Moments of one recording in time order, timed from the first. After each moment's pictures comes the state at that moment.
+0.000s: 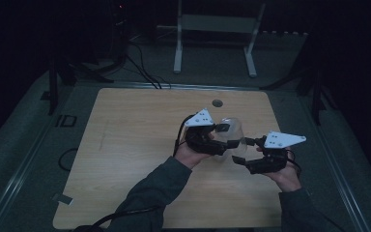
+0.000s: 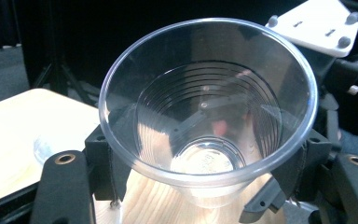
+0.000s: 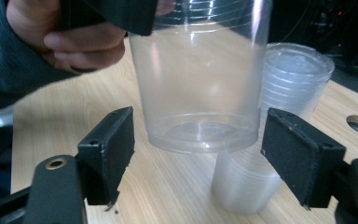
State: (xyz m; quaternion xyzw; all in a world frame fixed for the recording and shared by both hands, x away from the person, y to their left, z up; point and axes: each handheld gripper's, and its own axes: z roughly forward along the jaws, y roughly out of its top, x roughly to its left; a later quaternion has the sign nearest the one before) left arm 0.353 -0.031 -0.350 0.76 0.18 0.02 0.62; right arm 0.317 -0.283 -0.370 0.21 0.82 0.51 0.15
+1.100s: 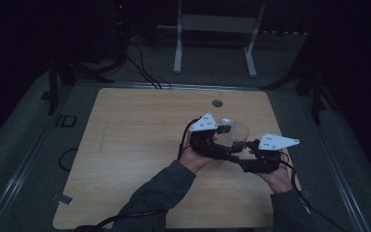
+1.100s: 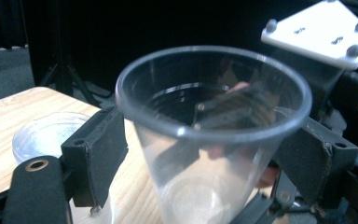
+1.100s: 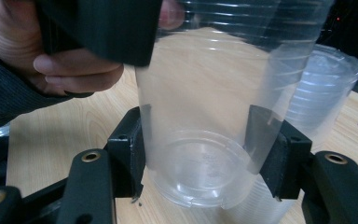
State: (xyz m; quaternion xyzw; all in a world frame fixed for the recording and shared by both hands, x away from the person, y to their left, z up) left arm 0.346 -0.043 -0.358 0.75 0.19 0.03 0.63; right arm 0.318 -0.271 -0.384 0.21 0.80 0.54 0.14
